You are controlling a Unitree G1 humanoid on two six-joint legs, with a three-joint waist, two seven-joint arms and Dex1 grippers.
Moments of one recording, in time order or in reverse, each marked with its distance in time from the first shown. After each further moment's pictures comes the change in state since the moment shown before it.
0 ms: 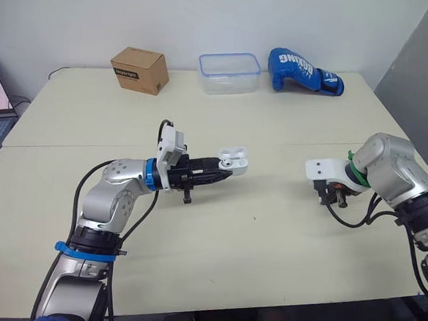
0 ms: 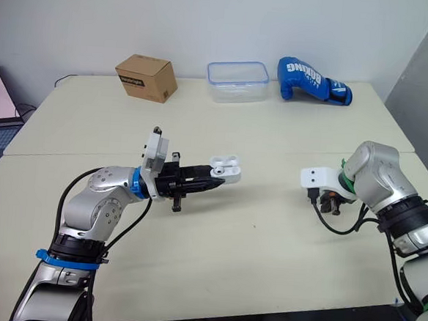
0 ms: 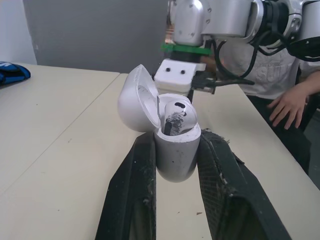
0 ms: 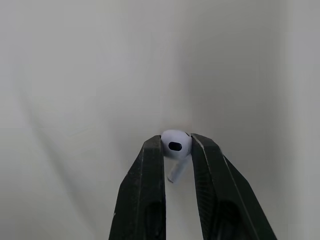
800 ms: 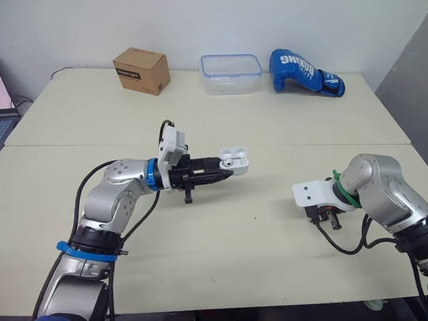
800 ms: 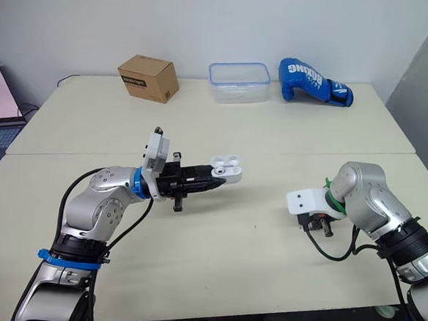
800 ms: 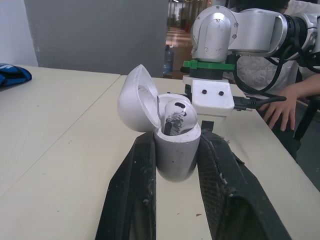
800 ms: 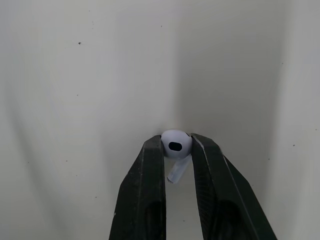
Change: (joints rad) left arm -0.002 -0.007 -0.001 0.004 0.001 -0.003 0.001; right arm 0.150 -0.002 0.000 -0.218 -0.027 0.000 0.001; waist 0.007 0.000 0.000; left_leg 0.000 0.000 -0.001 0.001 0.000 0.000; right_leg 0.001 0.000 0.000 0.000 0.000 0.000
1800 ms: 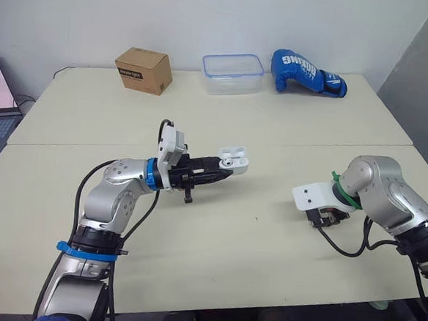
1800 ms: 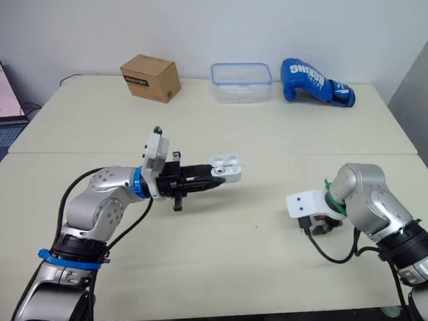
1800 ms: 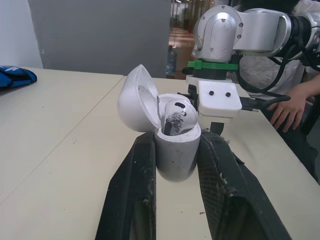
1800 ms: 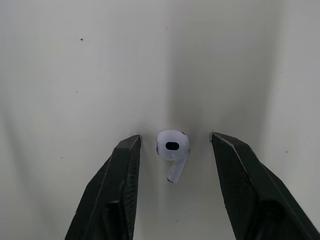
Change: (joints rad) left arm -0.001 0.000 0.000 0.008 0.004 -0.020 0.000; right arm 0.019 -0.008 -0.012 -0.025 -0.026 -0.042 0.000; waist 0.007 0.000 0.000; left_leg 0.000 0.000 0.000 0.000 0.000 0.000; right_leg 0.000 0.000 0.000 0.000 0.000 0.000
